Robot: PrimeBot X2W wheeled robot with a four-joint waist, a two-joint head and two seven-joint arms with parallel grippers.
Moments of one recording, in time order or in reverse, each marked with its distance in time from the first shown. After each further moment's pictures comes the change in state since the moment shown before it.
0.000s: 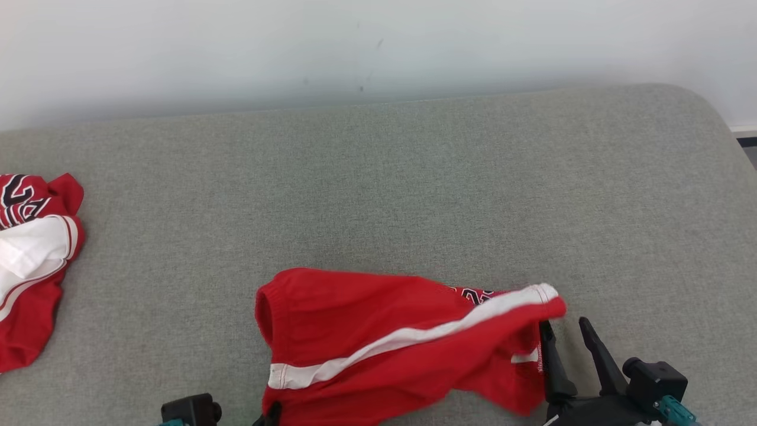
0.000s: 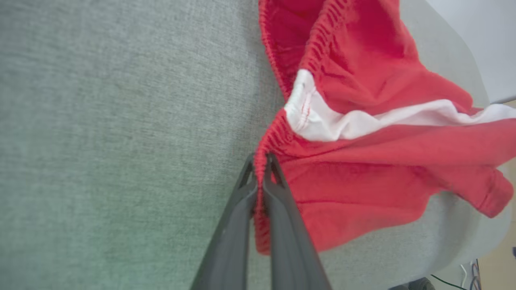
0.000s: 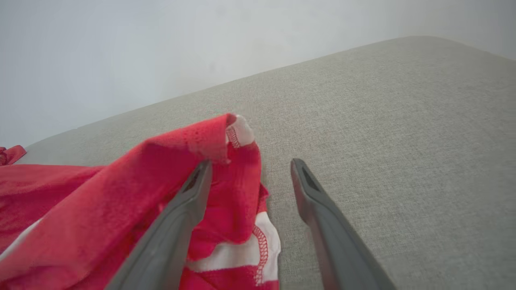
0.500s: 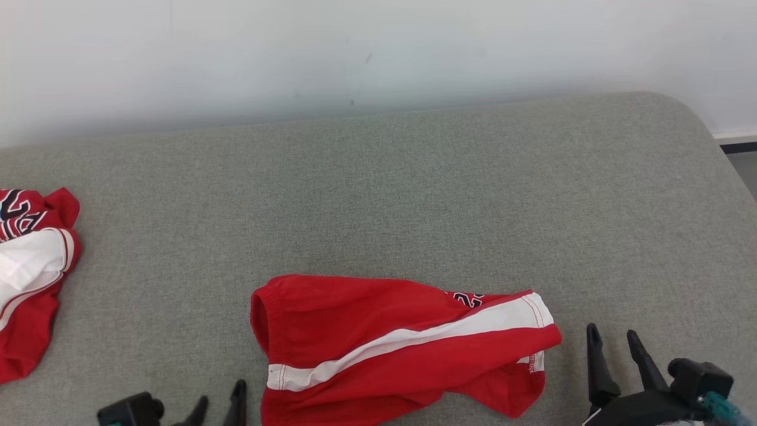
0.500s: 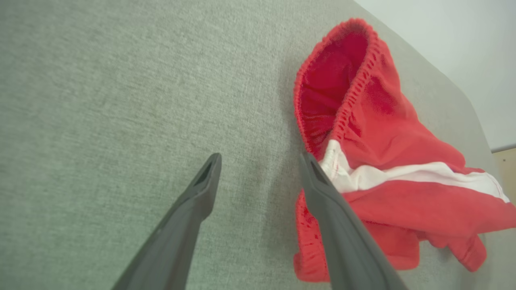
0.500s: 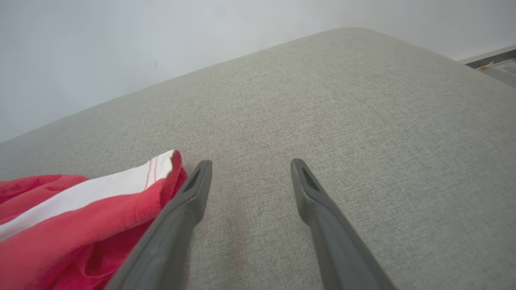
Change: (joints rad) left arm 0.048 0.029 0.102 -0.058 -0.028 0.050 -0.061; right arm 0.008 0.000 -0.166 0.024 -0.028 0.000 0.089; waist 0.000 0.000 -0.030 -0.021
